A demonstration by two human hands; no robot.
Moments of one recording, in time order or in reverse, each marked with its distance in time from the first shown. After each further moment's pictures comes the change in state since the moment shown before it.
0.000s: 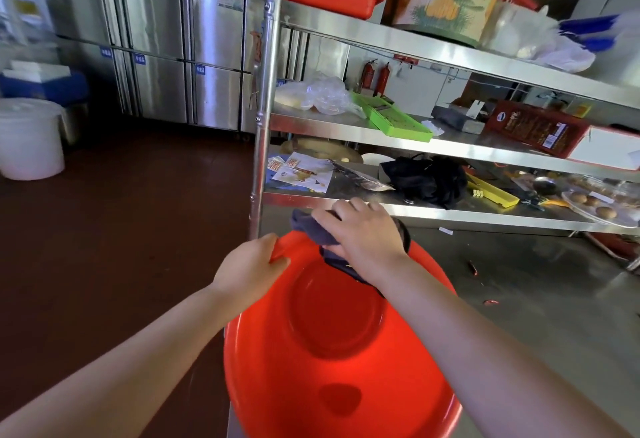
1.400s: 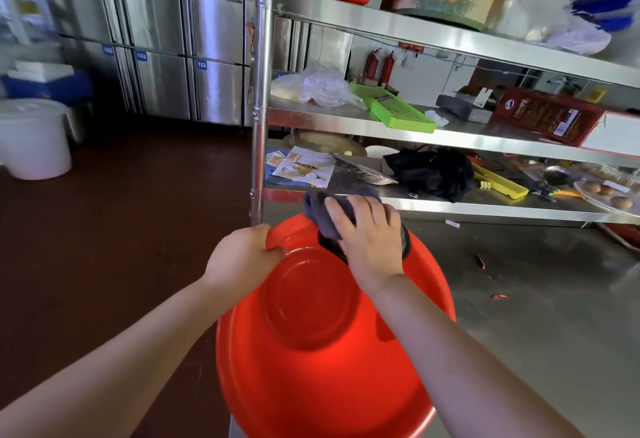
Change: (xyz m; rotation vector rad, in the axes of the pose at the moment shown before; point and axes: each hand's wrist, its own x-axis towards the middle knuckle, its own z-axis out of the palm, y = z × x) left_hand 0.009 0.006 -0.011 -0.009 0.069 -0.008; right_hand -0.020 -0.005 0.038 0.045 0.201 0.259
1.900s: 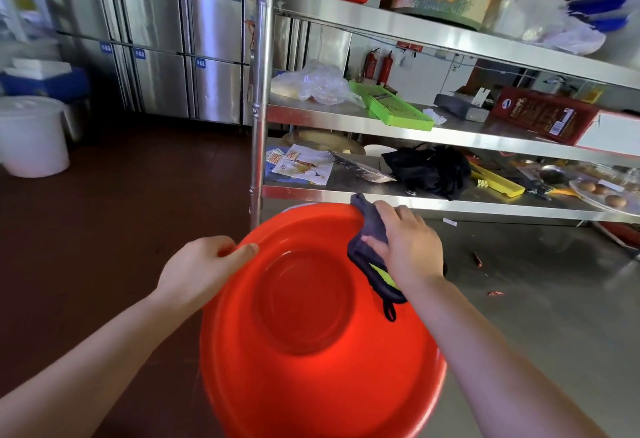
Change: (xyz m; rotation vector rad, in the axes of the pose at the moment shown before) left_hand -0.035 -0.033 -0.026 -0.121 -0.011 -0.209; right_hand -0.016 0.035 -0.032 0.103 -0.272 0.271
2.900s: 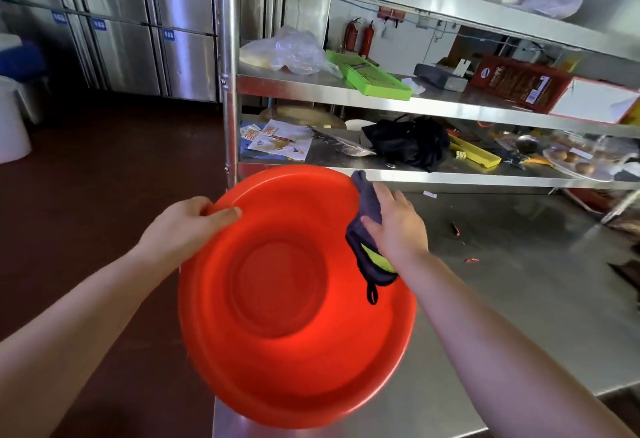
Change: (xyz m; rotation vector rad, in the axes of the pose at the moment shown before) left_hand 0.027 0.009 0.007 -0.195 -0.069 -0.089; right_hand -0.012 0.034 0.025 0.183 -0.198 0.197
